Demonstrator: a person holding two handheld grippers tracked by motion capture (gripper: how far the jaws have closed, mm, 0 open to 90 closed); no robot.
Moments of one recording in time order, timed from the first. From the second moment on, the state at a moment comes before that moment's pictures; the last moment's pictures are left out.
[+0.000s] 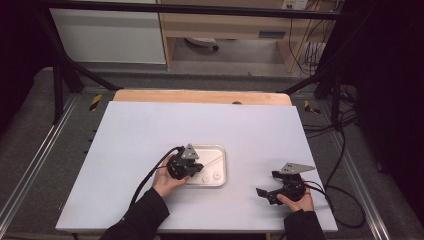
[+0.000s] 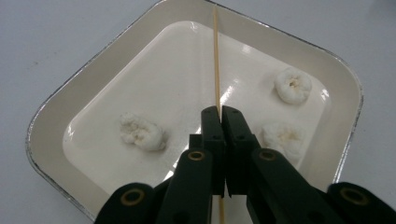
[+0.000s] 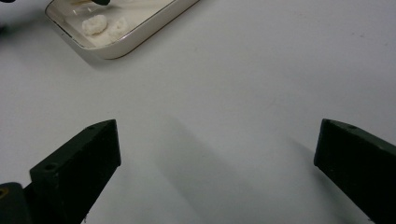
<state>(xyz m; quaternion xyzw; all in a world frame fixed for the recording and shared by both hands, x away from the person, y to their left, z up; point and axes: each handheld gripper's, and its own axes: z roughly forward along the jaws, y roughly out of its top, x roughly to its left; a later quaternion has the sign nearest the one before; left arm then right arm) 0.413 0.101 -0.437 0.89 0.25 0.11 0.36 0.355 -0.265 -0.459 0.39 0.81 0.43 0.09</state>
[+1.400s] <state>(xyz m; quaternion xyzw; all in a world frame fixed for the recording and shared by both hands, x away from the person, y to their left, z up) 0.388 0.114 -0.411 0.89 0.23 0.10 0.37 0.353 -0.225 -0.436 0.31 0.86 0.37 0.19</state>
